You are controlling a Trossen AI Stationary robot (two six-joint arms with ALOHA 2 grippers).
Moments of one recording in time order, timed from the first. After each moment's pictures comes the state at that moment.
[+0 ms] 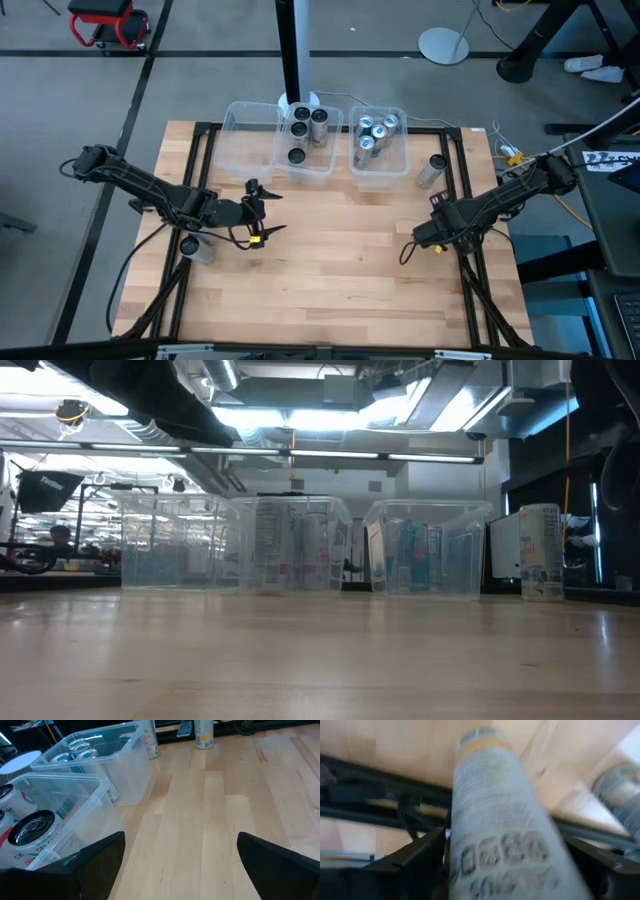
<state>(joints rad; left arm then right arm) -0.32 1.03 0.60 -0.06 -0.56 -0.05 0.41 1.24 0.83 -1.54 0.06 0.02</state>
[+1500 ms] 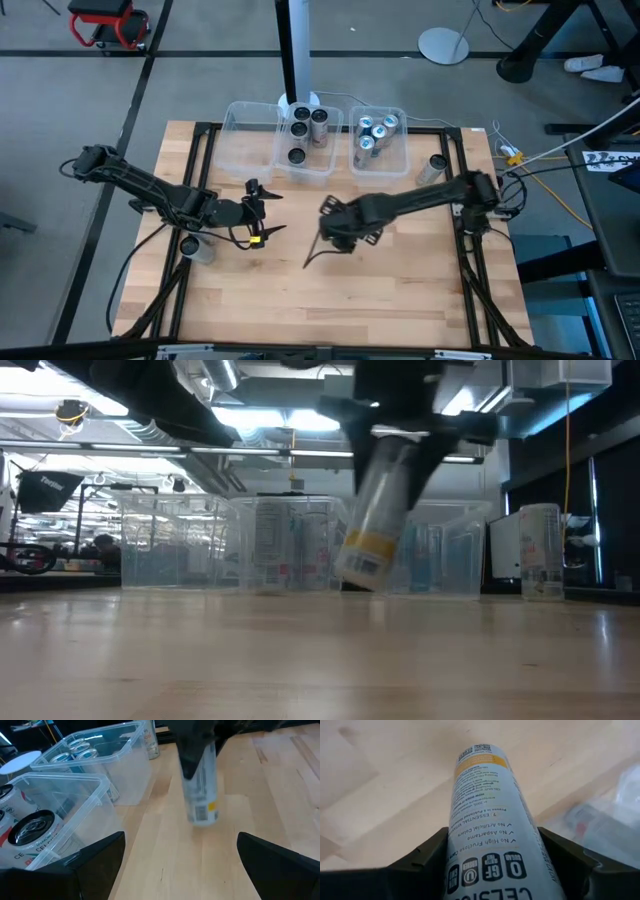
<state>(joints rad) -0.32 1.03 0.60 -0.06 -0.56 -0.05 0.21 1.94 1.68 -1.12 0.32 -0.90</state>
